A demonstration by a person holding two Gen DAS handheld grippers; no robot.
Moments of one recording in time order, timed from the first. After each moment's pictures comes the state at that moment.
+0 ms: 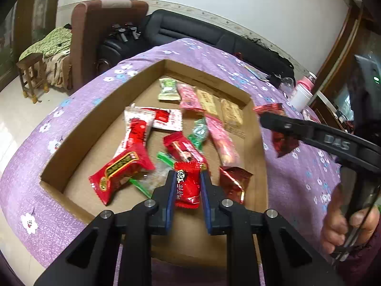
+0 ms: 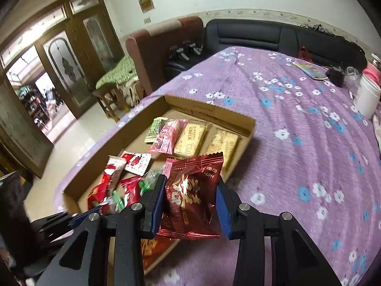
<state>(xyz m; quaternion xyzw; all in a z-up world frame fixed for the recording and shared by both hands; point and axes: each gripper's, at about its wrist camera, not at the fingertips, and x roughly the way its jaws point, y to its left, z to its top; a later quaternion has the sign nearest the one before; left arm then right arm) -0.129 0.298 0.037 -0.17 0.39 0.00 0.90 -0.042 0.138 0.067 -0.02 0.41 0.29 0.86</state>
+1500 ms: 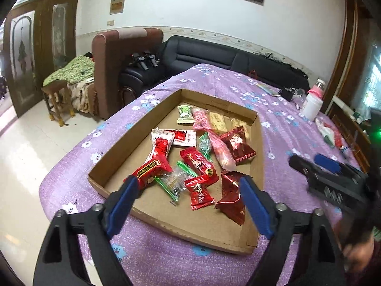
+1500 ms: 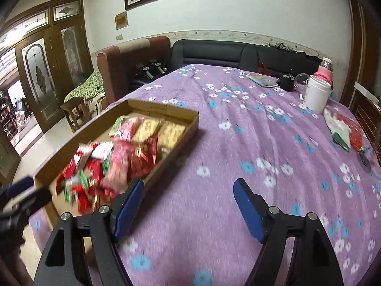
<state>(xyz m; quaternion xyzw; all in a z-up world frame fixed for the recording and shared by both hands) -0.172 0.270 0.074 -0.10 0.34 0.09 0.93 -0.107 0.079 0.062 -0.04 0.34 0.18 0.92</state>
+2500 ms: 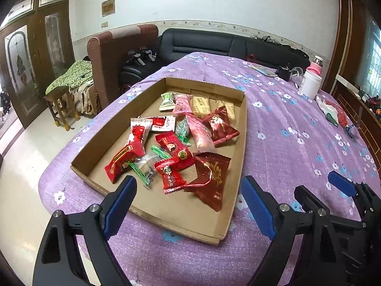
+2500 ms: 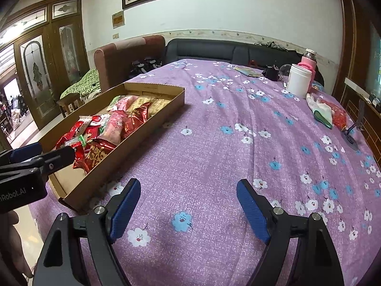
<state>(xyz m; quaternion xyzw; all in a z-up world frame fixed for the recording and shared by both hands) -0.166 0.220 0.067 -0.05 0.37 0.09 0.92 -0.162 0.042 0.040 -0.05 0.34 0.16 0.93</state>
